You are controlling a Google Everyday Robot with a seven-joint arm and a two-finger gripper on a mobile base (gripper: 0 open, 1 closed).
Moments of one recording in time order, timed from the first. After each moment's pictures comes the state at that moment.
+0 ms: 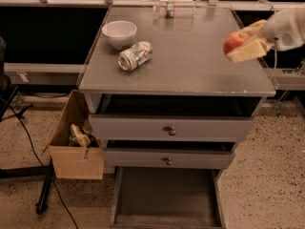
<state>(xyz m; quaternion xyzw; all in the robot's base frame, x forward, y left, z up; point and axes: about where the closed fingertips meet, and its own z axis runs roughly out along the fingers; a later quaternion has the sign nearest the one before) 0.652 -0.241 0.925 -0.51 0.74 0.15 0.41</state>
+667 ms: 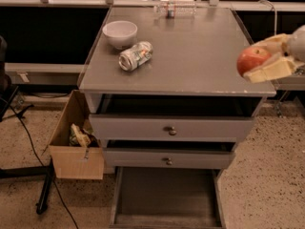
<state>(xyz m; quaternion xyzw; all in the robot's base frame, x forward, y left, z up) 0.558 -0.258 0.931 -0.54 0.71 0.18 0.41</state>
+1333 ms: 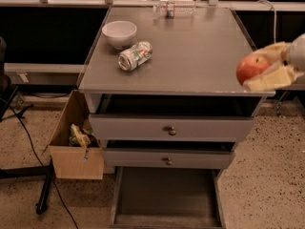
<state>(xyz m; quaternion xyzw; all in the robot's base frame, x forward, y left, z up) 0.542 -0.252 0.920 -0.55 0.71 0.19 0.40</state>
